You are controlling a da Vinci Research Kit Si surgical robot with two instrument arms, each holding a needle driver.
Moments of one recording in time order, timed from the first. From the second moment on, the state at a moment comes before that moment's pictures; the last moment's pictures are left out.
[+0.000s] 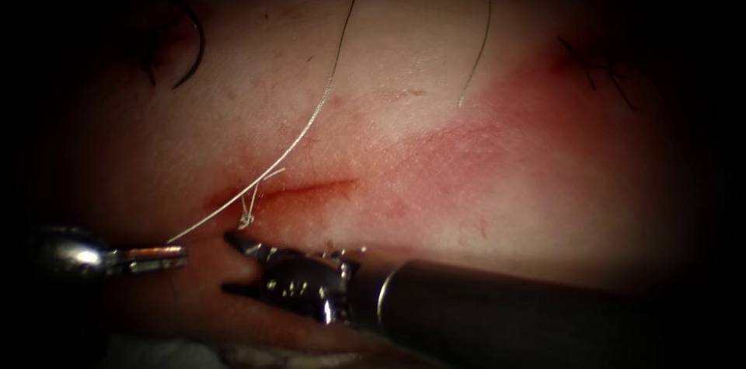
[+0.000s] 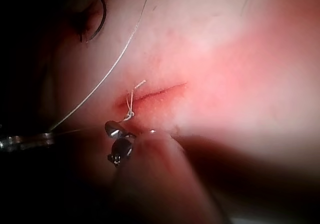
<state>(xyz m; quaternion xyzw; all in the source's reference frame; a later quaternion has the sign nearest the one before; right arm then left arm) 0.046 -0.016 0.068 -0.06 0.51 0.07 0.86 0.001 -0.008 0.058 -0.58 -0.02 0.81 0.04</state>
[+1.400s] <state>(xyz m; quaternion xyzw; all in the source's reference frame) 0.053 -0.012 0.069 -0.08 0.49 0.07 0.86 0.001 -0.009 0.057 -0.58 -0.03 0.81 0.05</state>
